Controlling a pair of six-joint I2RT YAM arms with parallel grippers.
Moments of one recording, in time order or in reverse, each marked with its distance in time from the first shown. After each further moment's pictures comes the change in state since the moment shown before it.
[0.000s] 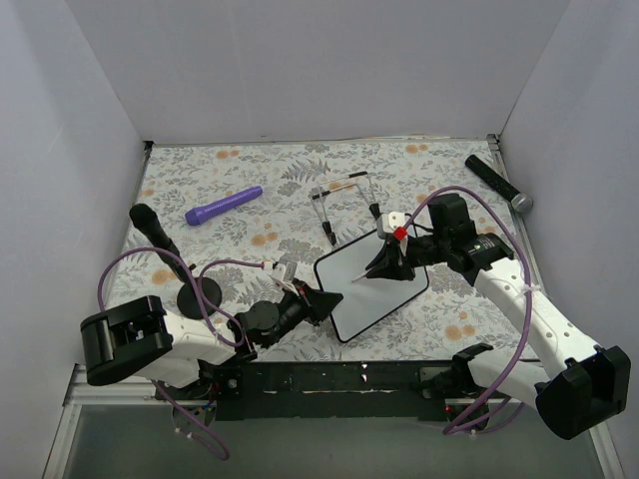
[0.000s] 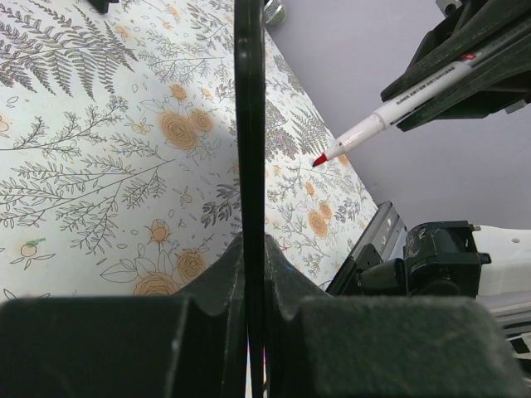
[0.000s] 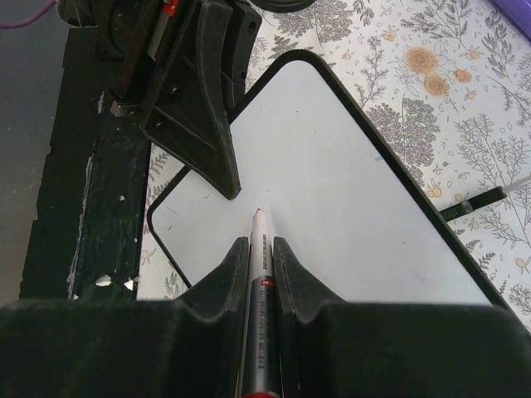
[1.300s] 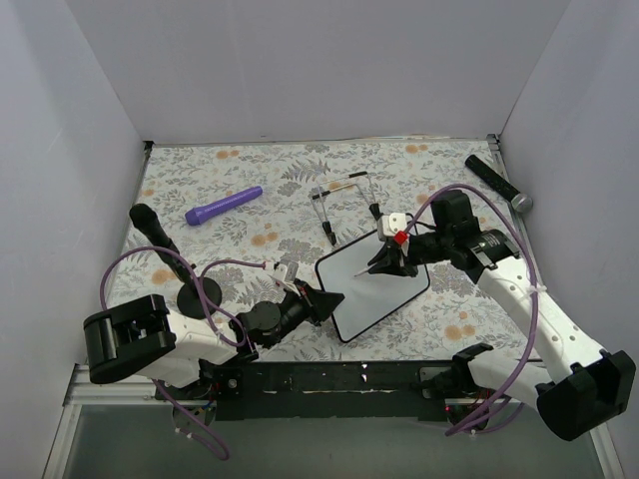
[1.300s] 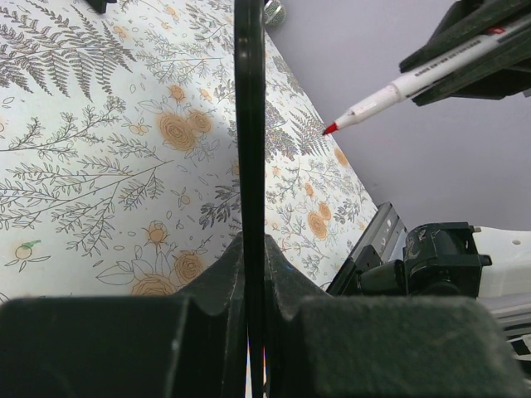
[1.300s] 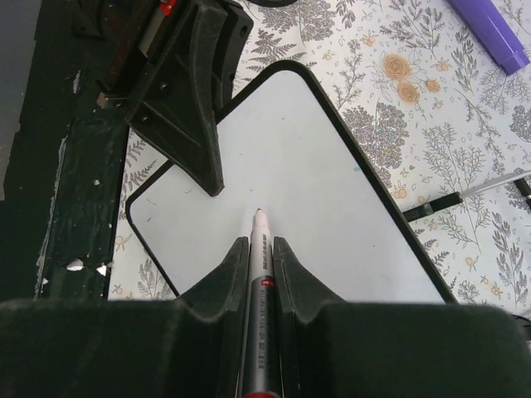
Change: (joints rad) left arm -0.008 0.021 0.008 0.016 -0.009 -0.001; right arm 0.008 0.008 0.057 -0.062 0.042 -0.109
